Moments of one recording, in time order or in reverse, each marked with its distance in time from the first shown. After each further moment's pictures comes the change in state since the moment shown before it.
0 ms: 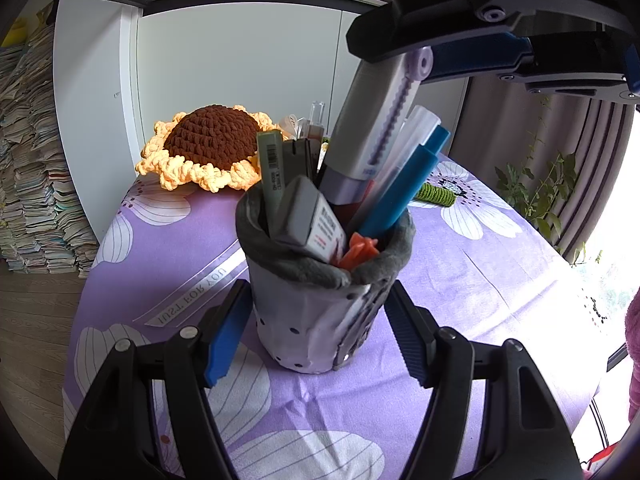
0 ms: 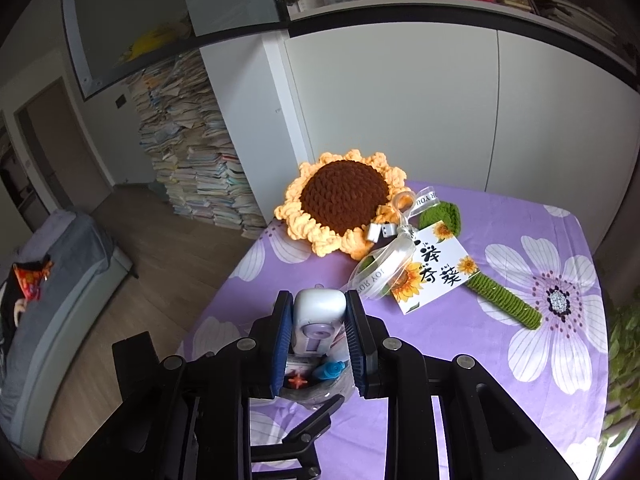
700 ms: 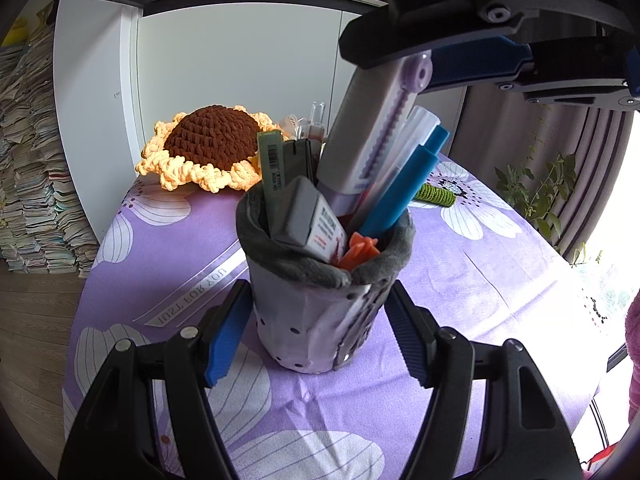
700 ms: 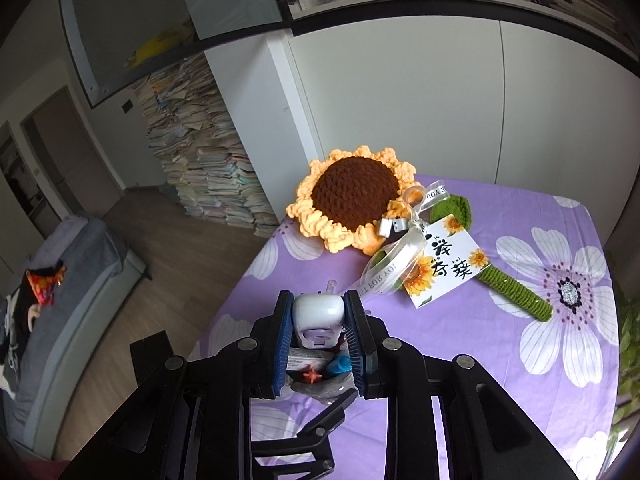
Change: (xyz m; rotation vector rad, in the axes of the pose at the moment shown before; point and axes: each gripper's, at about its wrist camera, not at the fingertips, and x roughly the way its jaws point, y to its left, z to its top) left arm 0.000 0.000 0.000 0.000 -0.001 0.001; right arm 0.001 -0.003 -0.001 0.036 0.025 0.057
